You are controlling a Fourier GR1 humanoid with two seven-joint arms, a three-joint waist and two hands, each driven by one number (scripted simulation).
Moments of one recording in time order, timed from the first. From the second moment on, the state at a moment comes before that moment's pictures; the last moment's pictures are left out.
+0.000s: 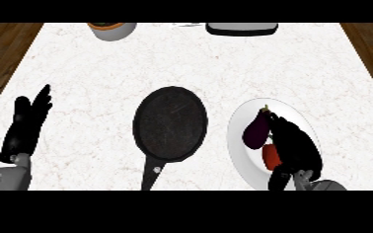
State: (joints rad) left arm -0.10 0.40 0.09 -1.31 -0.03 0.11 0.22; right arm -0.07 -0.32 0.40 -1.68 0.84 0.38 0.73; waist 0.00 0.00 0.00
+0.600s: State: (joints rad) left arm -0.13 0.36 0.12 -1.29 -0.08 0.09 0.23; right arm -0.12 -0.32 0.37 -1.54 1.00 0.33 0.59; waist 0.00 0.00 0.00
